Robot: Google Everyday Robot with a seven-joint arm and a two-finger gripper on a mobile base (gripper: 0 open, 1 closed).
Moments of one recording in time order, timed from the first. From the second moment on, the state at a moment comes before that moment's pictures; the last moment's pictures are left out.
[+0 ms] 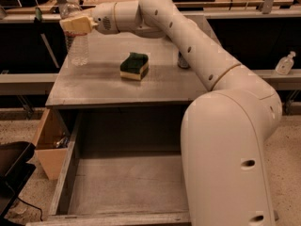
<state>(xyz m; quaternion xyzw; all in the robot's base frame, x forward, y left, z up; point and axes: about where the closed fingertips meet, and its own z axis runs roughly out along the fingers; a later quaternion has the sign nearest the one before) 0.740 0.224 0.975 -0.47 0.58 0.46 0.49</state>
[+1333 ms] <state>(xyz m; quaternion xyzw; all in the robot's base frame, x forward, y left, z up) 0.729 0.232 0.952 -0.47 0.61 0.42 0.48</state>
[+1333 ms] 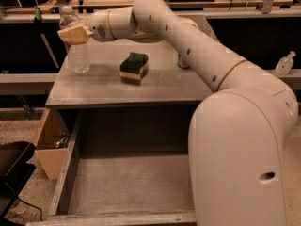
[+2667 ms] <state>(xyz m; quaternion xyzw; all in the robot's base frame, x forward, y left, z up) 0.704 0.262 0.945 -0.52 0.59 0.38 0.48</state>
